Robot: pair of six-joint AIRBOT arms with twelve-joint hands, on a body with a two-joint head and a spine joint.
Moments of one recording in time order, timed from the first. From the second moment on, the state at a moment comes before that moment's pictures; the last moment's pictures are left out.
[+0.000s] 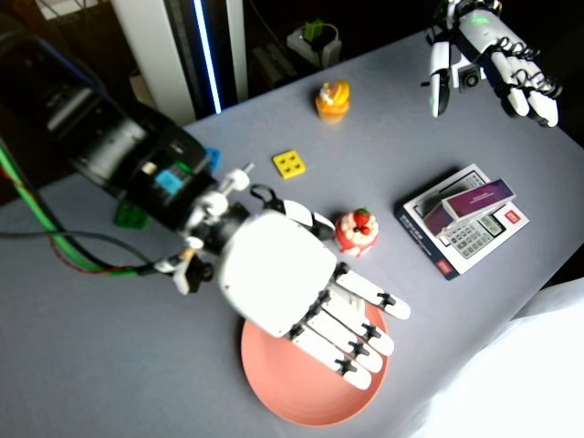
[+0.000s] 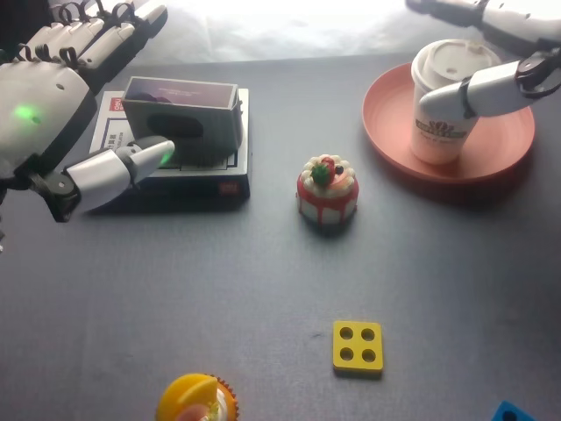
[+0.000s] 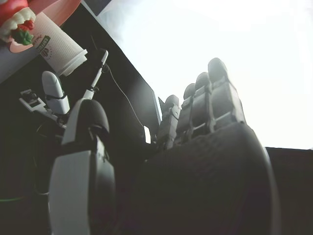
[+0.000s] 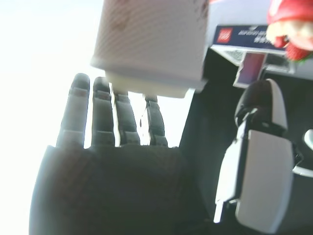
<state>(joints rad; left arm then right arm) 0.95 -0.81 1.06 -0.33 -1.17 0.96 -0.53 -1.09 1.36 0.40 0.34 -1.17</state>
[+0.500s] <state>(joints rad) 0.98 -0.81 1.05 -0.35 -1.21 0.95 -0.62 -0.89 1.10 0.31 0.65 -1.17</state>
